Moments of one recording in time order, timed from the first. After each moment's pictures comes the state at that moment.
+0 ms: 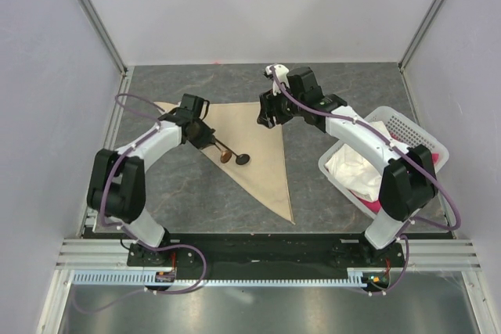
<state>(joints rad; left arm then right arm) -0.29 1.61 1.06 -0.49 -0.05 -1.06 0.55 1.69 1.43 -0.36 -0.29 0.09</state>
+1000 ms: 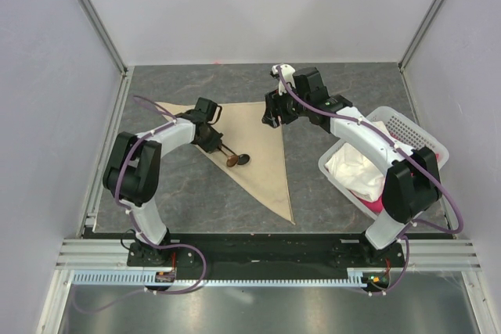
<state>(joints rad) -0.35 1.80 1.13 -0.48 -0.11 -1.15 0.51 1.66 1.40 -0.36 -0.29 0.09</state>
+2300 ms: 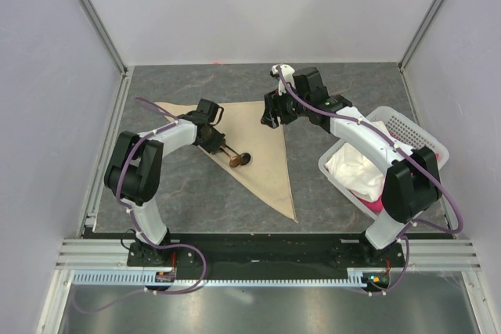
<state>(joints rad) -0.36 1.82 1.11 -0.45 -0.09 -1.19 0.51 1.66 1.40 -0.36 -0.31 0.09</state>
